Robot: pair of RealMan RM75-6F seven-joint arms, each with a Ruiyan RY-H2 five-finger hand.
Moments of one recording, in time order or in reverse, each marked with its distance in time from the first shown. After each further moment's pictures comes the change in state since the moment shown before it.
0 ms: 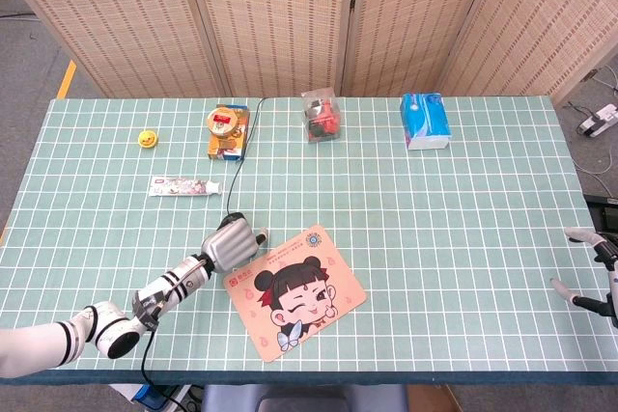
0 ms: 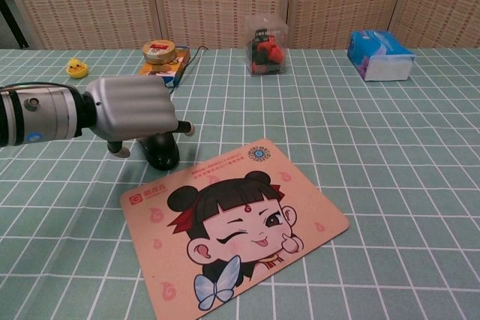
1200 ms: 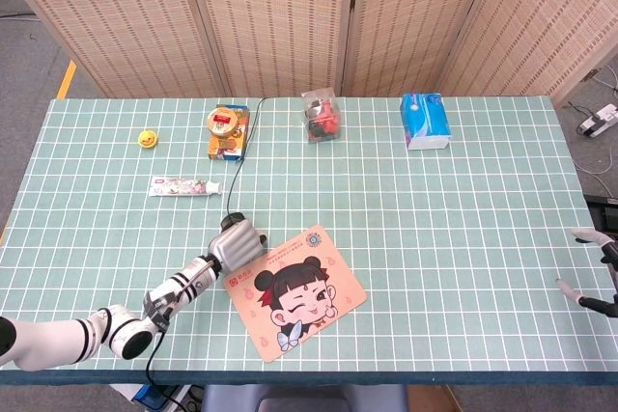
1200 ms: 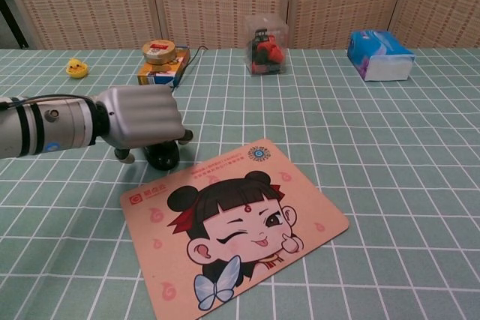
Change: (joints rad) left arm -0.072 -0.054 0.076 0.017 -0.158 0.058 0.080; right arm -0.008 0.014 0.003 -0.002 0.011 -0.003 0.019
